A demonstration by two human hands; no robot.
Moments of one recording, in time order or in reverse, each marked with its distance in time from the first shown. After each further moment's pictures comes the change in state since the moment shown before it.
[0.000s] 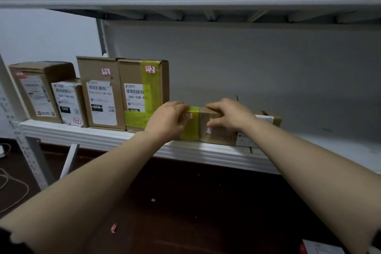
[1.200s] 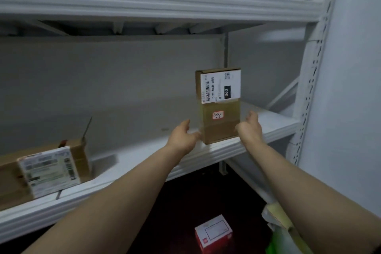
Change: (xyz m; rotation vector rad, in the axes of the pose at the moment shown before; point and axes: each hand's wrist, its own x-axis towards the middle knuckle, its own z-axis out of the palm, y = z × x) left_hand 0.074 0.397 0.179 -0.885 -0.530 -0.068; right_hand -0.263 0.342 -0.033 0.851 0.873 0.998
